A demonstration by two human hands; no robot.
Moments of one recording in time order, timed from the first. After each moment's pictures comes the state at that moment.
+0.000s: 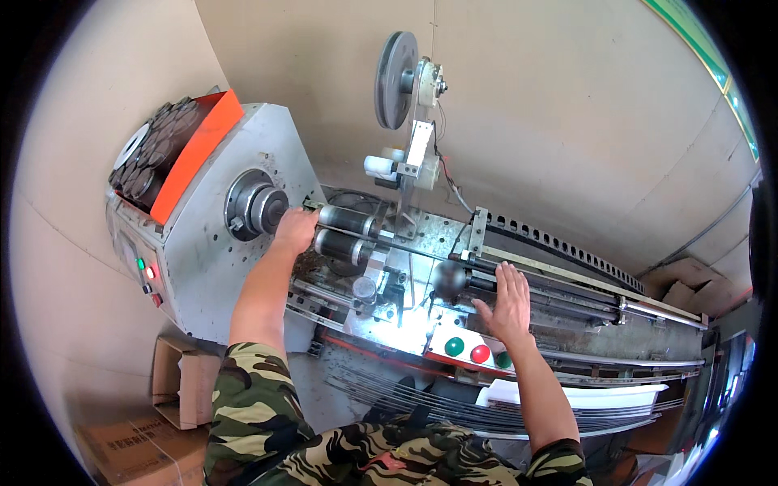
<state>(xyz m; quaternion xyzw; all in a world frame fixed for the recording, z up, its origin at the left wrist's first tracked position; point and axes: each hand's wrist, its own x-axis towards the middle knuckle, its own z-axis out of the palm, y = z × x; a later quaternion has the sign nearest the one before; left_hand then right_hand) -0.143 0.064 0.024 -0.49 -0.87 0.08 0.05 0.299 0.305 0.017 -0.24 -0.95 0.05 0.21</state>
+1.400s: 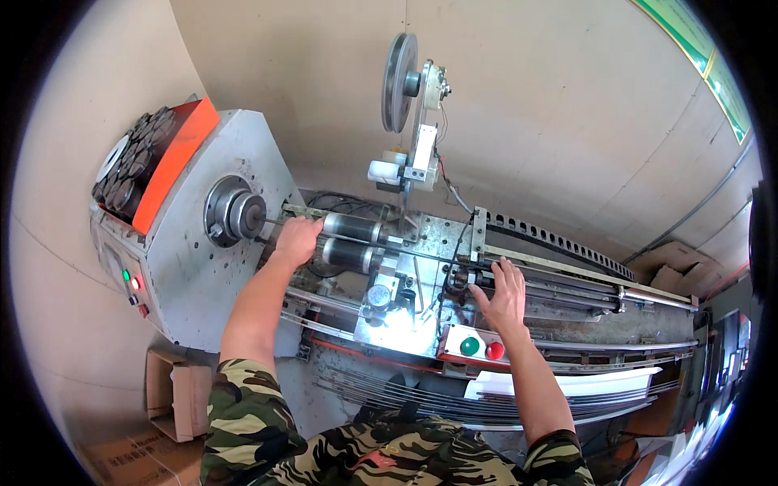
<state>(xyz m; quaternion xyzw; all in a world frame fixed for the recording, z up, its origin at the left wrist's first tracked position) -0.221 0.013 0.026 -0.55 -0.83 0.05 0.05 0.193 0.240 0.018 -0.30 -0.91 0.07 0.27</state>
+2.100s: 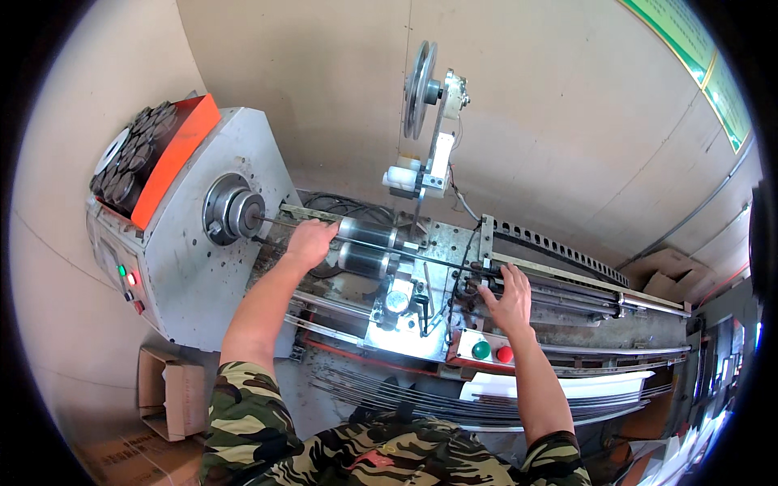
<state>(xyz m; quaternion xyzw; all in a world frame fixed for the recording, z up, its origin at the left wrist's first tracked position) -0.288 0.022 -0.038 -0.58 -0.81 -0.01 0.06 0.120 0.254 -0.023 -0.35 -0.90 0.10 0.23</state>
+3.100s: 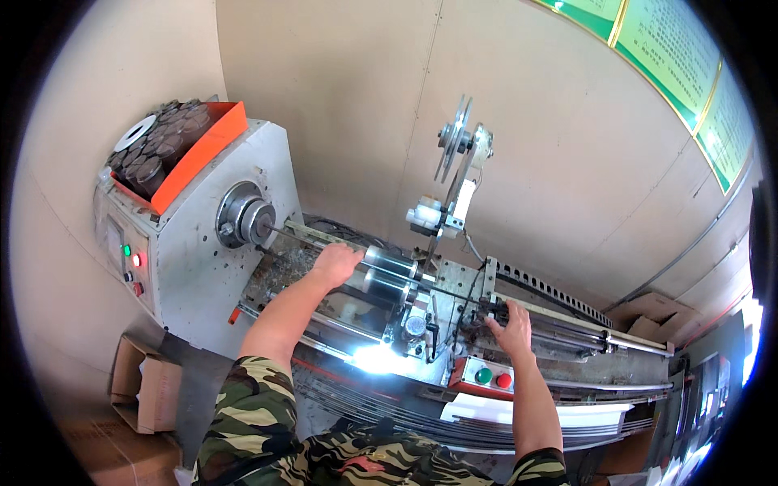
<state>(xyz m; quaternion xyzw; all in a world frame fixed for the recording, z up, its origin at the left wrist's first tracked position) -0.315 -0.055 -0.001 -0.60 -0.80 0.01 0.04 0.090 0.178 0.018 -0.35 -0.91 0.11 0.18</state>
